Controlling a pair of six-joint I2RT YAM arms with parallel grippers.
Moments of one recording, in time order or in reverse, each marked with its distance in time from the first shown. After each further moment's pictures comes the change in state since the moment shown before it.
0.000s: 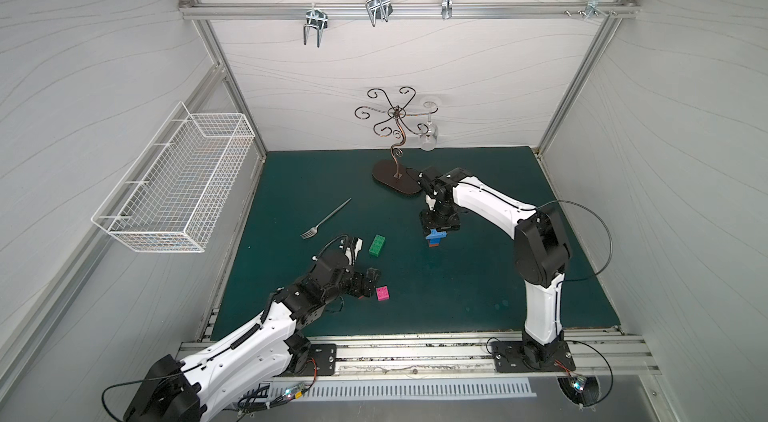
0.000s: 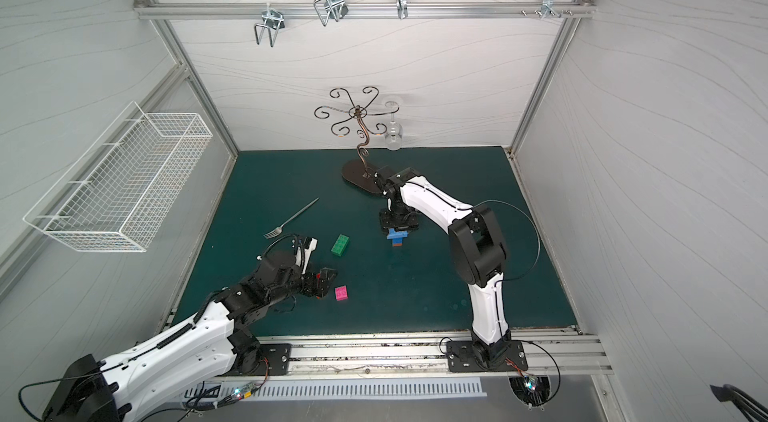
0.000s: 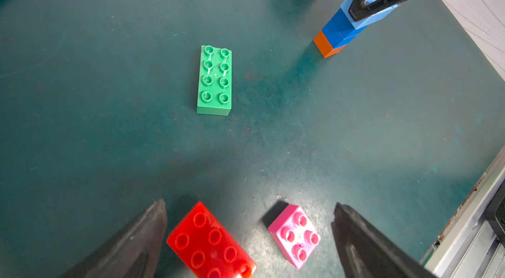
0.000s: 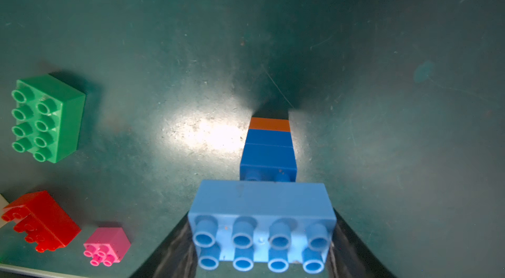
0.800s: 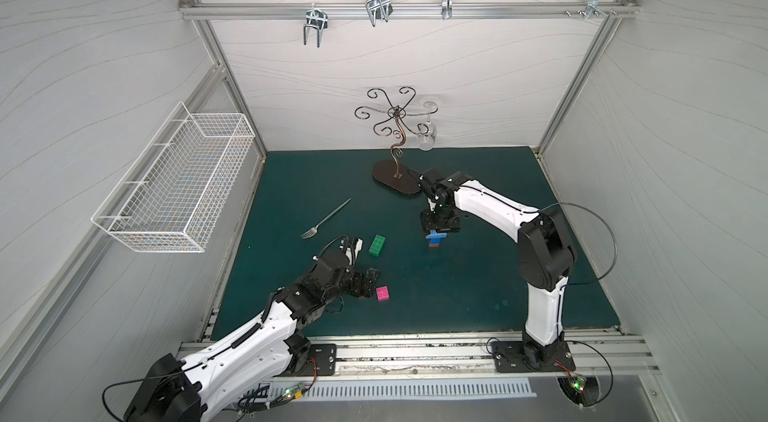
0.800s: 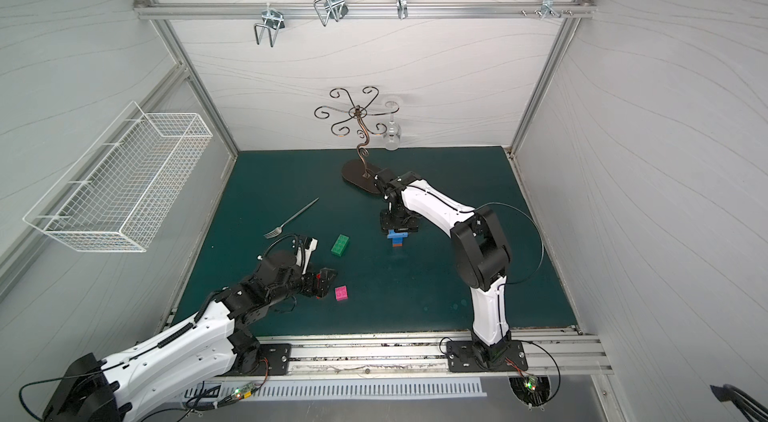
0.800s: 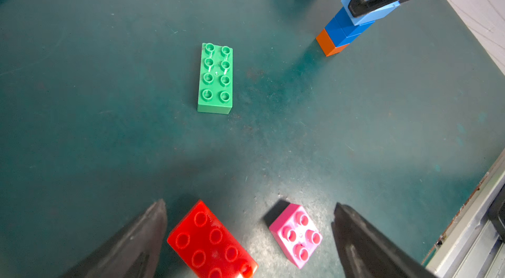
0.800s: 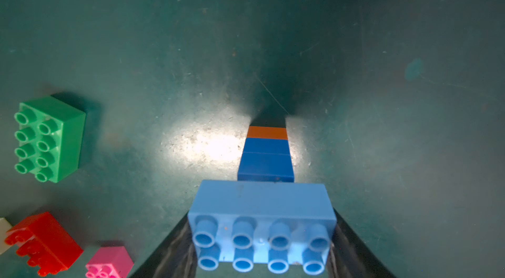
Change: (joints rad) left arm 0.000 0.010 0.000 0.000 -0.002 0.002; right arm 0.009 -0.031 -0.081 0.079 0.040 0.098
